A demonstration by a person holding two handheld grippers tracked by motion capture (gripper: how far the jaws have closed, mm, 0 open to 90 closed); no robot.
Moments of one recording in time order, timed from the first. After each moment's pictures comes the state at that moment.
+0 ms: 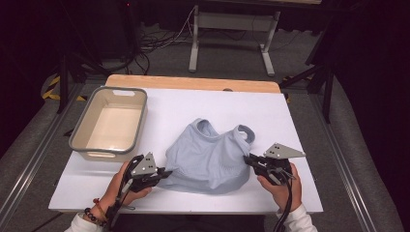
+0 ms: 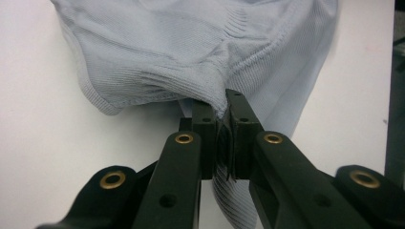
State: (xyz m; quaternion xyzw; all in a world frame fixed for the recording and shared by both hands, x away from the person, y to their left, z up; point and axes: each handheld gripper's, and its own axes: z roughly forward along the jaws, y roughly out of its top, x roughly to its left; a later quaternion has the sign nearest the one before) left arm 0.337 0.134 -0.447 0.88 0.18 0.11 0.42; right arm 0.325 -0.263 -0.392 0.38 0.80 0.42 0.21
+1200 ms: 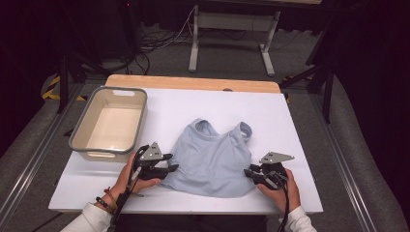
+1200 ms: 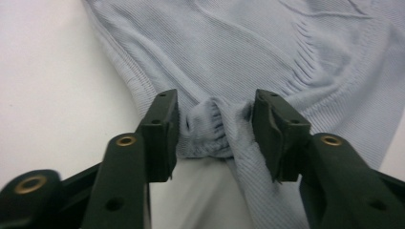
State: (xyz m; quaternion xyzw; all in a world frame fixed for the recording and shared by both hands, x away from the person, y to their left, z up) left arm 0.376 0.125 -0.466 0.87 0.23 0.09 0.43; right arm 0.338 -0.281 -0.451 0.41 0.83 0.34 0.15
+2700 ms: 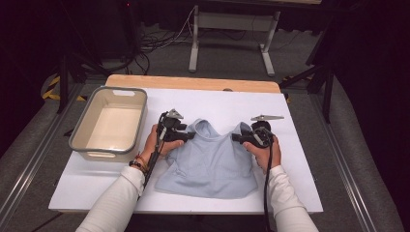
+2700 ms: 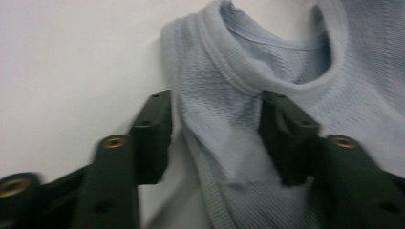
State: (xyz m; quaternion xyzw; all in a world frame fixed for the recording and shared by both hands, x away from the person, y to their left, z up) left arm 0.496 0.067 -0.461 0.84 0.33 0.04 0.43; right arm 0.448 -0.257 -0.423 0.48 0.77 0.41 0.11
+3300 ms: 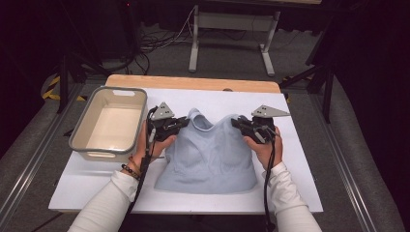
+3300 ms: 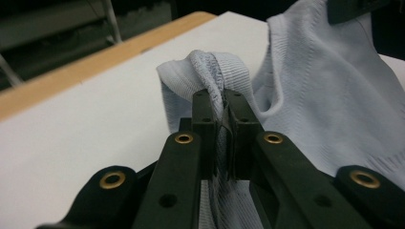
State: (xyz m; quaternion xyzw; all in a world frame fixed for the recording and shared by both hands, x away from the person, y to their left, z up) left arm 0.437 0.088 -0.388 0.79 0.27 0.18 0.52; right arm 0.422 -0.236 -0.361 0.36 0.77 0.49 0.21
